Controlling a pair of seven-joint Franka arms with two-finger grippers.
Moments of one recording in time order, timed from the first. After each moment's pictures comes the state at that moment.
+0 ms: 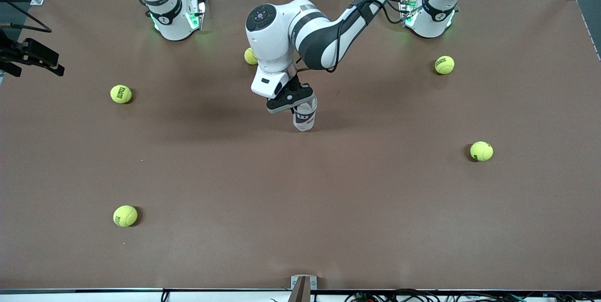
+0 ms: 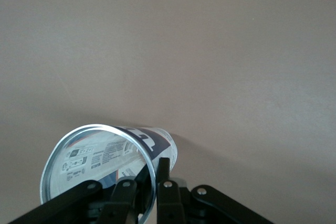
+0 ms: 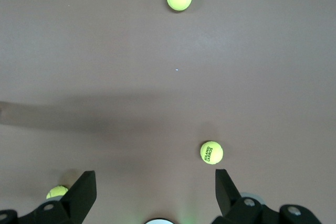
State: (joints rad) left arm -0.87 0.65 -0.10 -1.30 0.28 1.92 -1.36; right arm 0.00 -0.05 -0.05 -1.54 0.00 1.44 -0.08
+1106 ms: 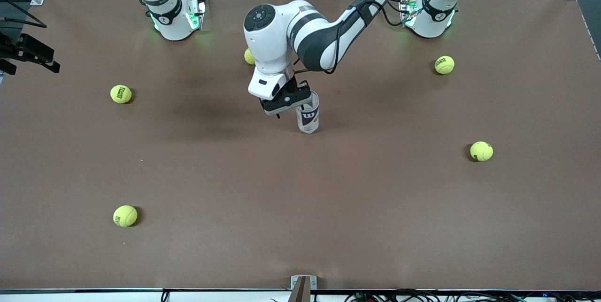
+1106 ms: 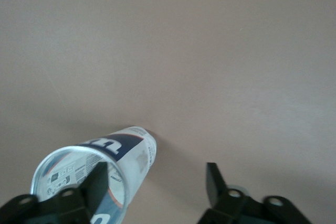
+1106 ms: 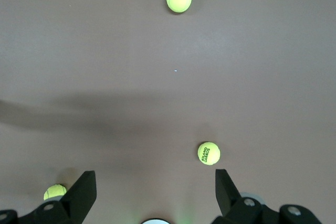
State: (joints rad) left arm -0.86 0.65 -0.10 -1.26 0.27 1.93 -1.36; right arm -0.01 -0.06 -0.06 -1.54 0.00 1.44 -0.10
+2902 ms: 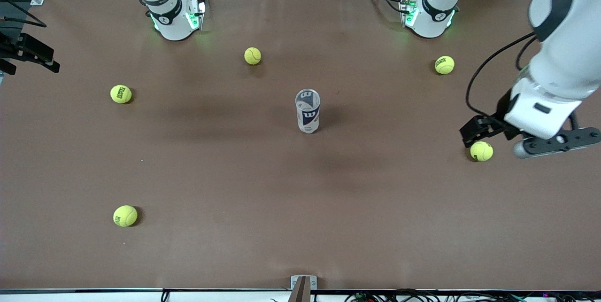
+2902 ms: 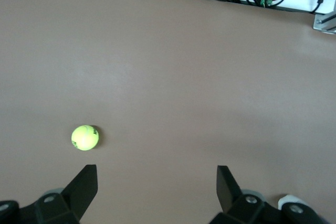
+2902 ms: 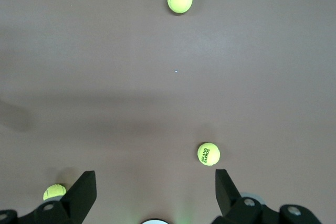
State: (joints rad) left arm -0.12 0.24 -0.08 -1.34 0.05 1.71 -0.33; right arm -0.01 -0.07 -0.06 -1.54 0.00 1.44 -0.10
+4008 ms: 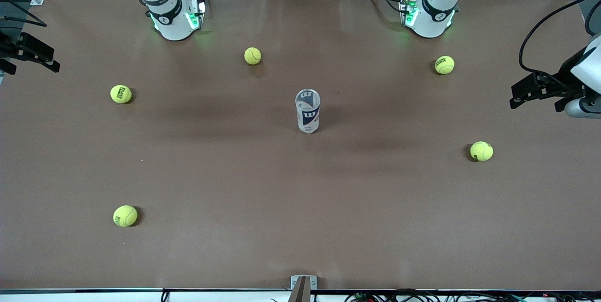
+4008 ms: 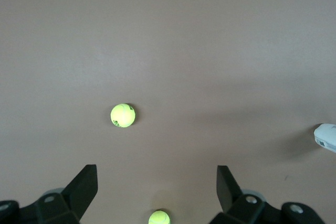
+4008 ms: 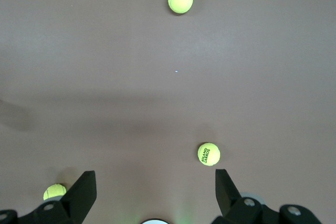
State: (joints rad) left arm 0.01 0.12 -0.08 -1.41 0.00 1.56 0.02; right arm -0.01 -0.07 -0.05 -1.54 0.00 1.44 -0.10
